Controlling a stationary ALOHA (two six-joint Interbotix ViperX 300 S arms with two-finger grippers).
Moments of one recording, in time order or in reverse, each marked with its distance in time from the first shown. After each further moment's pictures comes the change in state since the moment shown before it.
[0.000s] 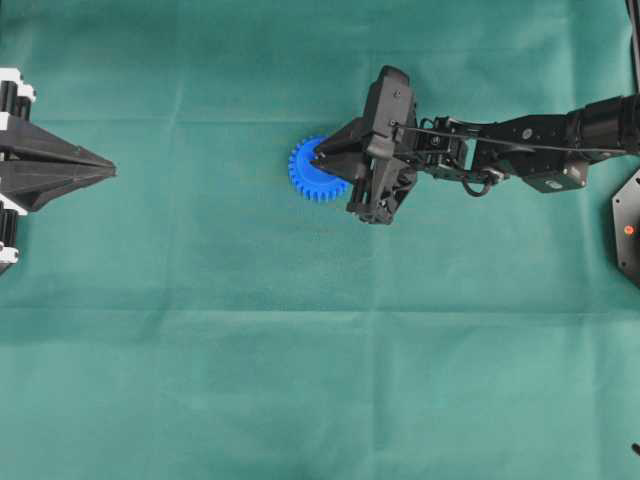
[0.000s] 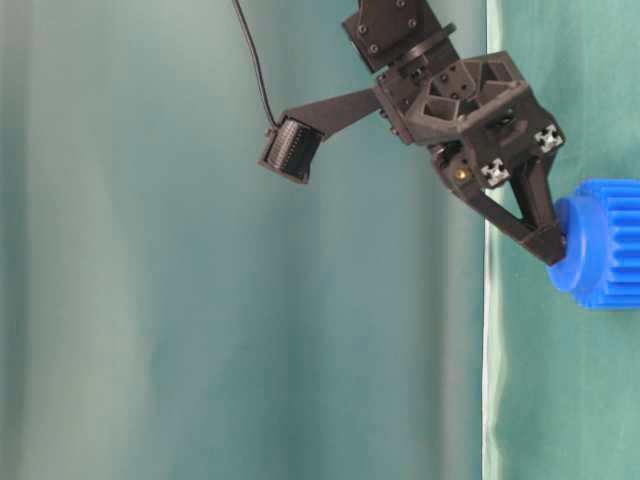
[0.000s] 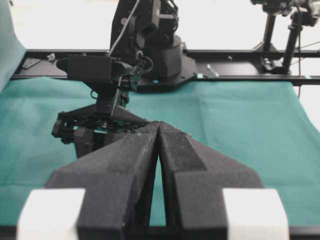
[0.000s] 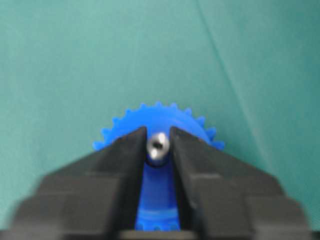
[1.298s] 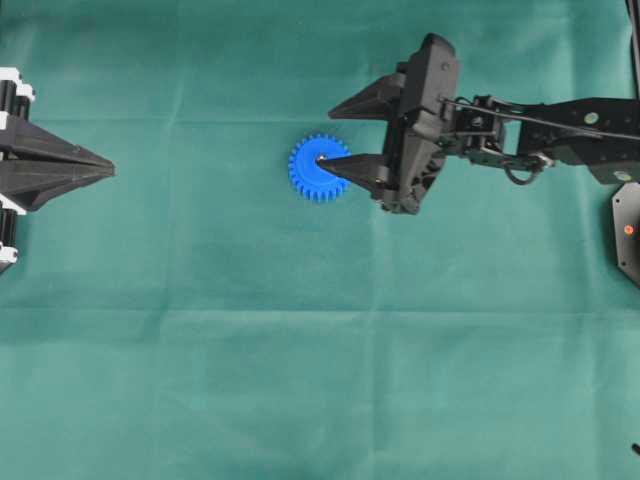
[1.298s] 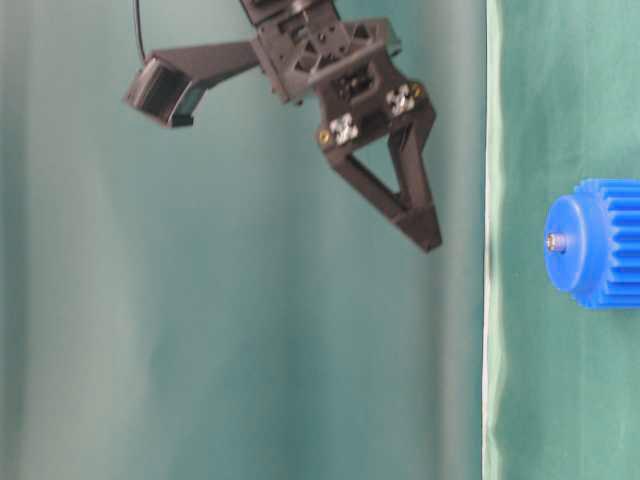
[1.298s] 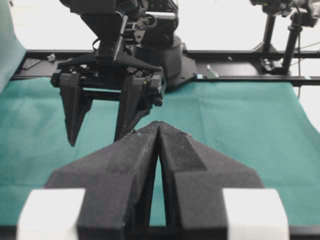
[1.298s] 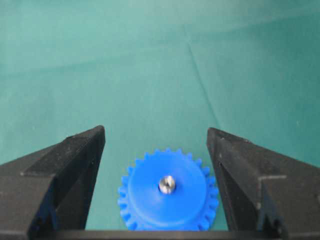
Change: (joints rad) left arm 0.000 -0.003 0.002 0.000 0.002 -0.002; right arm 0.006 -0.256 0.066 0.000 0.083 0.000
